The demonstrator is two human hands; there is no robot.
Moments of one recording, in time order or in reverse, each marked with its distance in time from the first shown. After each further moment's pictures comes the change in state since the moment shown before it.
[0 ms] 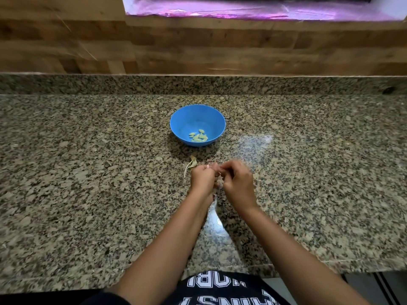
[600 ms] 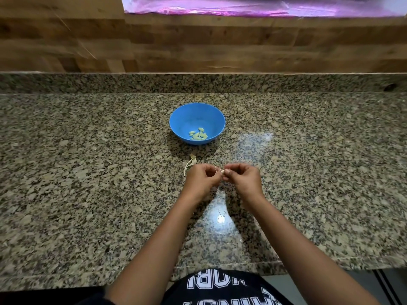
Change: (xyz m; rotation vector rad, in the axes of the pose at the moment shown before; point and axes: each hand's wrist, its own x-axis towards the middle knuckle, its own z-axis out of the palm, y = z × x) left_hand -0.010 0.006 -0.026 0.547 -0.217 0.354; right_hand 0.009 0.005 -0.015 0.559 -0.092 0.556
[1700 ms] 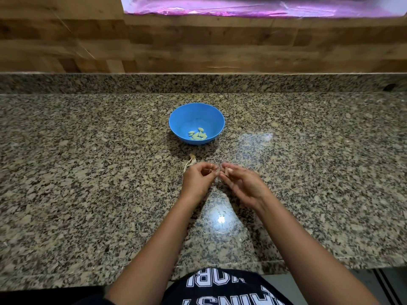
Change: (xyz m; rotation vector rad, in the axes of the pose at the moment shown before) left_hand 0.002 -0.005 0.000 -0.017 0.089 -0.045; right_hand 0.000 -0.009 -0.012 0.623 -0.222 0.380
